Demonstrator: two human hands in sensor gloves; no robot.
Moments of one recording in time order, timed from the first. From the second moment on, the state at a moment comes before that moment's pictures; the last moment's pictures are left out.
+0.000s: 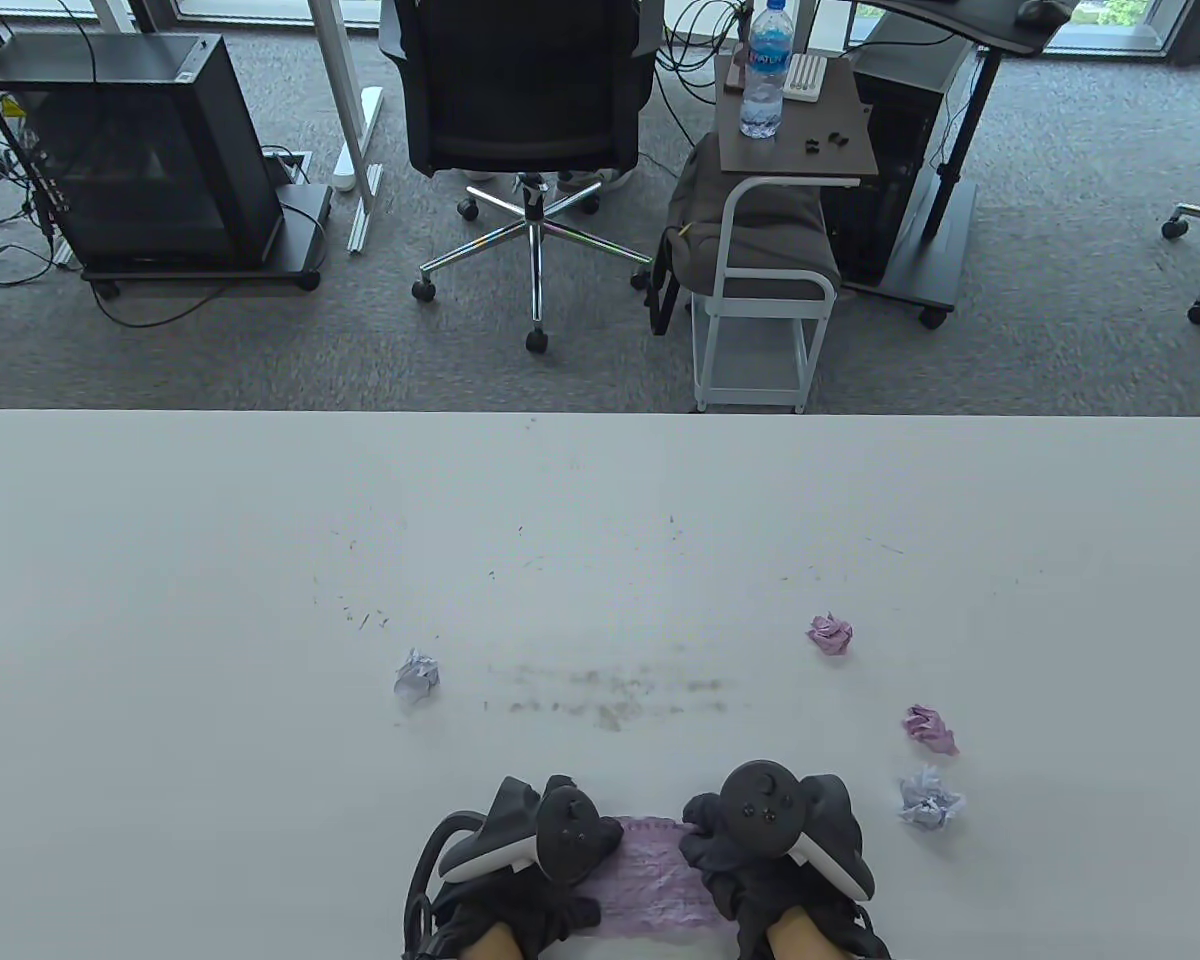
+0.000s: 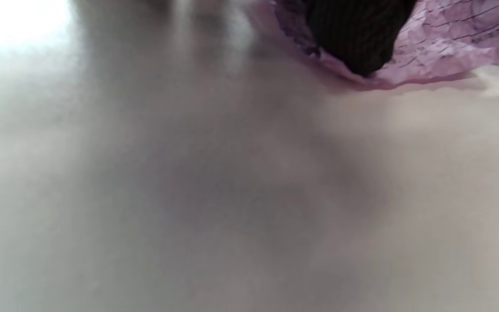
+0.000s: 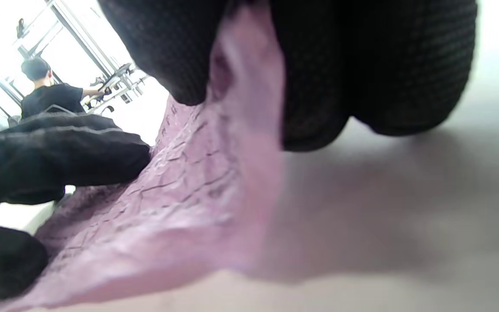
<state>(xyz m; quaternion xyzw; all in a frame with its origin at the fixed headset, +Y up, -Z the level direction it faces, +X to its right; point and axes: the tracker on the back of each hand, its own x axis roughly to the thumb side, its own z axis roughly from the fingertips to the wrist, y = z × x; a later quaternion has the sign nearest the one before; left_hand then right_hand) -0.102 -0.785 -0.227 -0.35 -0.21 0.07 0.91 0.119 -0.767 -0.236 0.09 0.13 0.95 0.26</state>
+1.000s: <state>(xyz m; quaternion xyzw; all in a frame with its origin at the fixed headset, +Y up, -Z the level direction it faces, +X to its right) -0.115 -0.786 -0.230 -0.42 -0.17 0.10 0.89 0.042 -0.753 -0.198 0.40 0.17 0.89 0.13</state>
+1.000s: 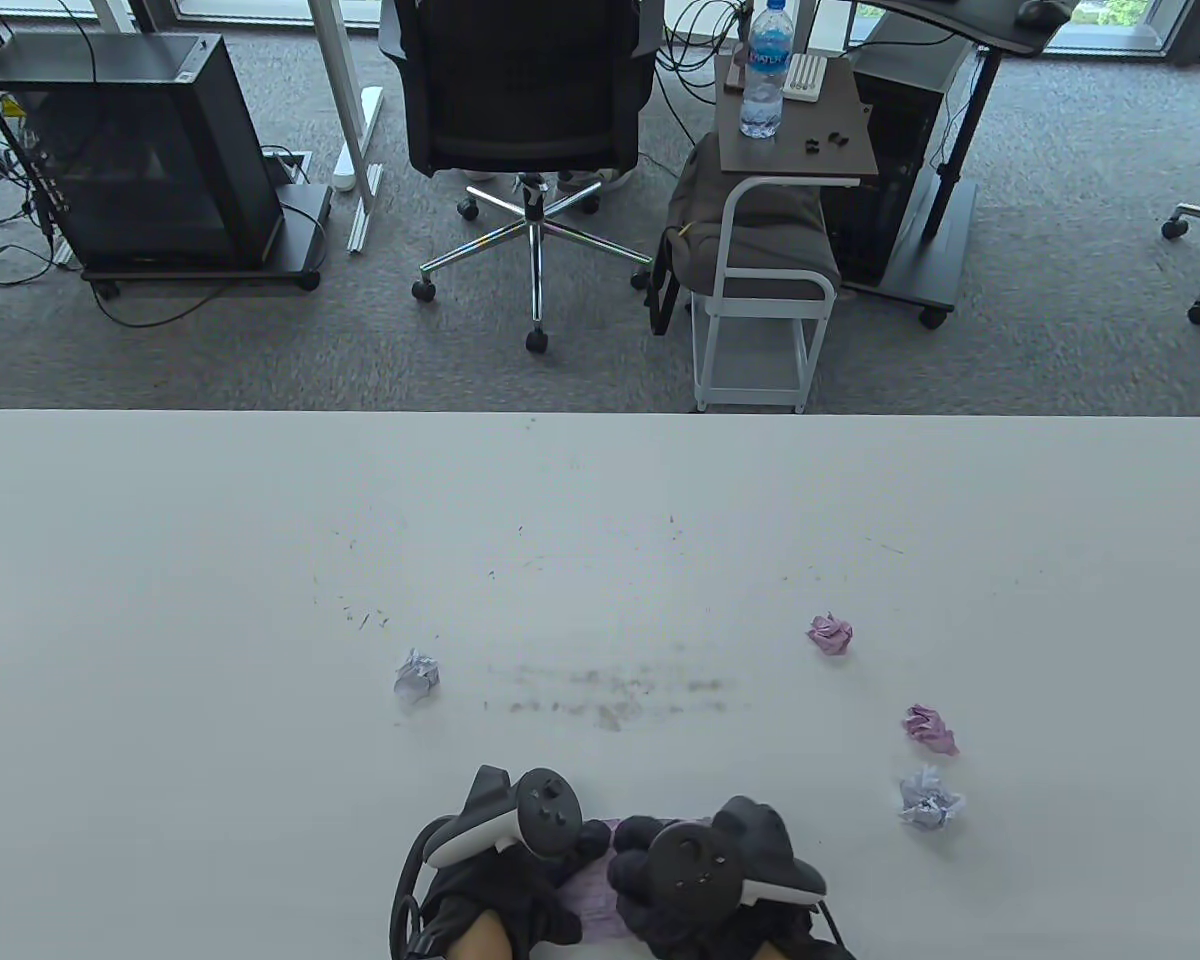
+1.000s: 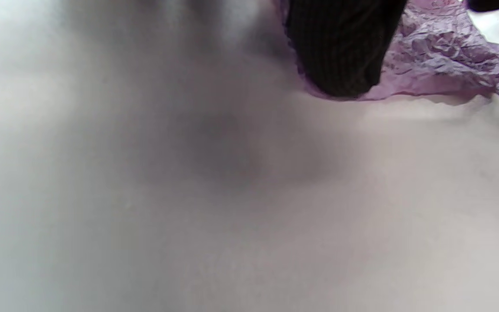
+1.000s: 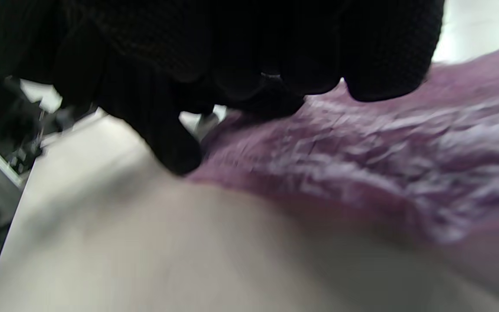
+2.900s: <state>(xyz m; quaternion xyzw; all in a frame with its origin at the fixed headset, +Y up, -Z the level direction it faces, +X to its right) -0.116 -0.788 -0.230 -0.43 -0.15 0.11 0.88 0.066 -0.771 -0.218 0.15 0.18 0.97 0.03</state>
